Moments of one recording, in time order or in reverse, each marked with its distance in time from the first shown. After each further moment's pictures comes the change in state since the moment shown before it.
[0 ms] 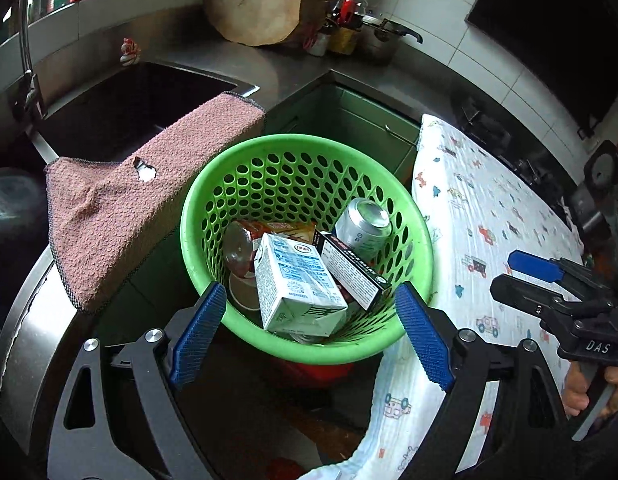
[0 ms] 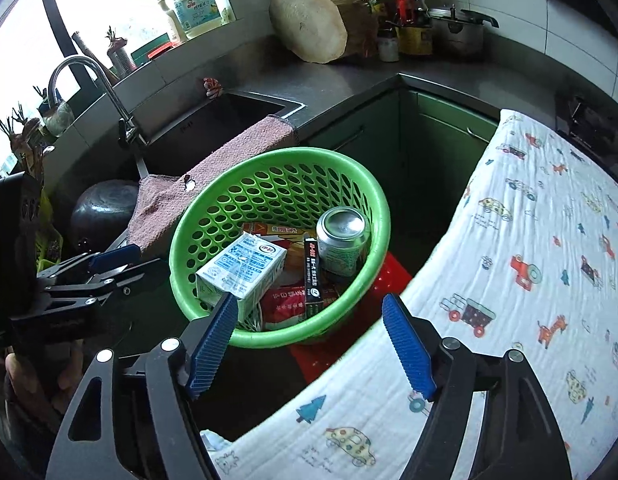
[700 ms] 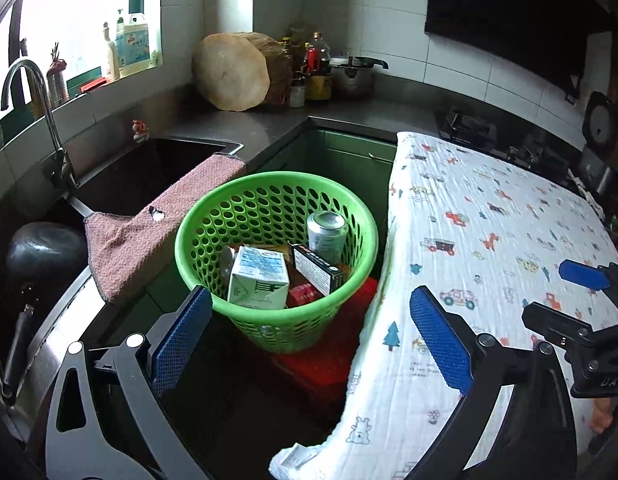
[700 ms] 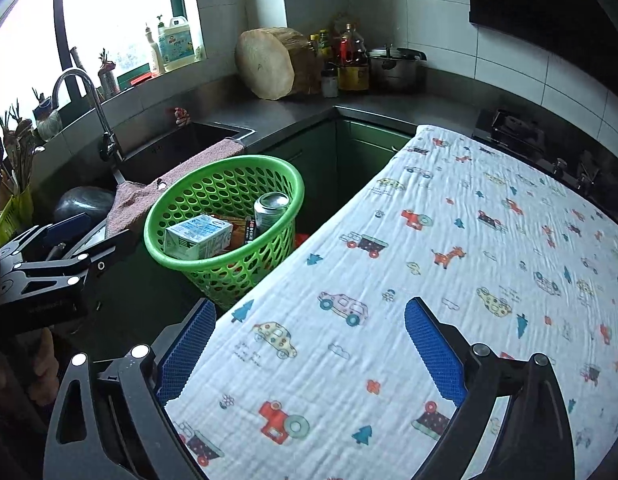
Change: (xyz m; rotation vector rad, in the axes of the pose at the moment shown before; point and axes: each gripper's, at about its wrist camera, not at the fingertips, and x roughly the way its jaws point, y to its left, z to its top) left arm -0.061 -0.100 -0.069 0.163 -0.203 0.140; right arm -0.095 -0.027 -0.114 0.004 -0.175 -0.193
